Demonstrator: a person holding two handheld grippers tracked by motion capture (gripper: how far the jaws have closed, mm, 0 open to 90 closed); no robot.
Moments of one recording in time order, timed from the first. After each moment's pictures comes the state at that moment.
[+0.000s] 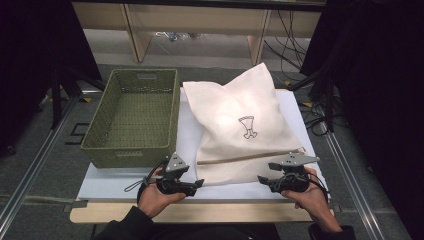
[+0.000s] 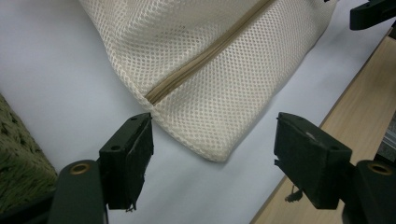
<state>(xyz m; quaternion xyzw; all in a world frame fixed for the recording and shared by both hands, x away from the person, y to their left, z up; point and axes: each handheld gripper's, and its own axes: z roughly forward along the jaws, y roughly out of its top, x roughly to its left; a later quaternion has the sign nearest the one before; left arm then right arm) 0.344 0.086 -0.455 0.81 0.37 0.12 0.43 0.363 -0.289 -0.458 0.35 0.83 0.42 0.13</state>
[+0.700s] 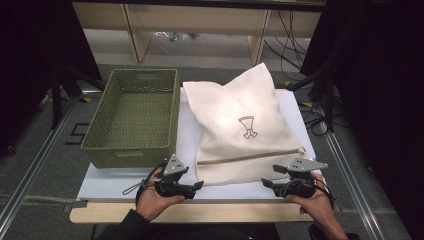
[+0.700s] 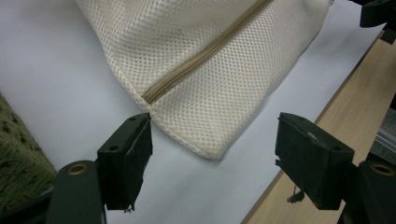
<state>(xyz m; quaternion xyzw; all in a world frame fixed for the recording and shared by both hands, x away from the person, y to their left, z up) 0.338 0.089 -0.456 0.81 0.37 0.12 0.45 0.346 -0.297 -0.454 0.35 0.82 0.44 0.14</state>
